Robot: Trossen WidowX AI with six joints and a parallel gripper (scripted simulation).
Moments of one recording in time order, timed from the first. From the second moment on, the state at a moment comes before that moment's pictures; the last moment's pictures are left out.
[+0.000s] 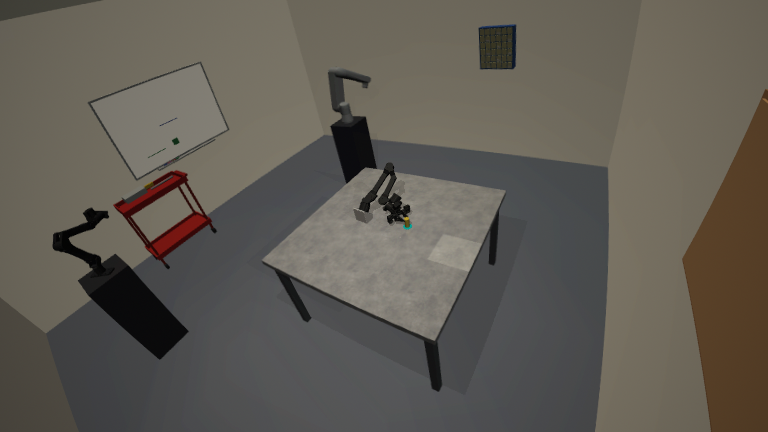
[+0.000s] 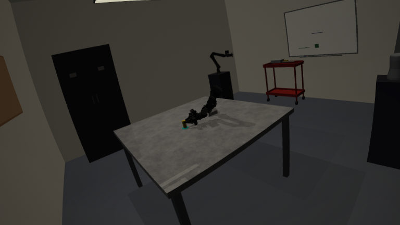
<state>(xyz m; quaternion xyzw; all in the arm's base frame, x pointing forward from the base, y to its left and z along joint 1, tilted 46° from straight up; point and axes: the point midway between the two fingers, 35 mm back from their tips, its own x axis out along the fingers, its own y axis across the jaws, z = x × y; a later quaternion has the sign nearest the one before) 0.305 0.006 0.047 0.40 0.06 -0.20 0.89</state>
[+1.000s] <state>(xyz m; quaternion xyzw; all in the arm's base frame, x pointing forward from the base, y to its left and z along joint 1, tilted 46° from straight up) 0.306 0.006 0.045 0.40 0.06 -0.20 0.89</state>
